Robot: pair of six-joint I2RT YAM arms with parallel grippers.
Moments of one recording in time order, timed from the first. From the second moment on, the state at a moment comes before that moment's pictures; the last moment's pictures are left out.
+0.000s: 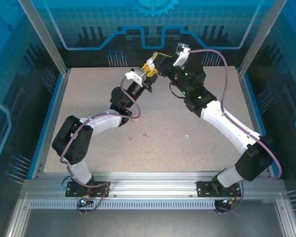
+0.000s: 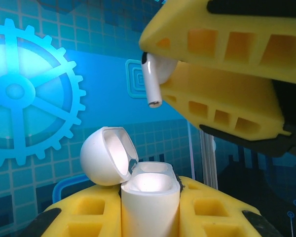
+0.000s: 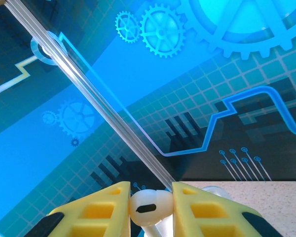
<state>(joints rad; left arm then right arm) -0.52 1.75 1.08 1.18 0.15 0.02 0.58 1.51 1.41 0.23 -0.02 0.67</state>
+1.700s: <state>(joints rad) -0.52 1.77 1.08 1.18 0.14 0.02 0.60 1.51 1.32 0.25 0.01 0.72</state>
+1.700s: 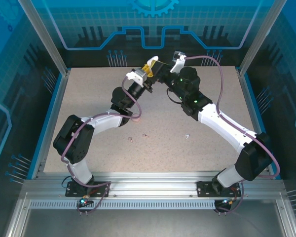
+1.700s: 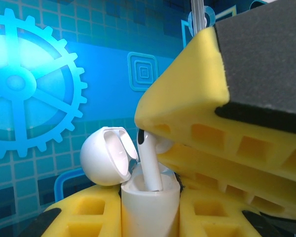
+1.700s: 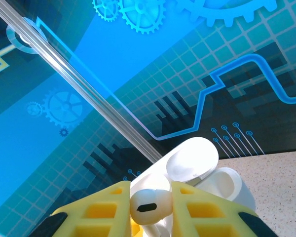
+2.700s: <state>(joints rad) -0.52 1.77 1.08 1.13 0.12 0.04 0.60 1.53 1.36 0.15 0.03 0.70</state>
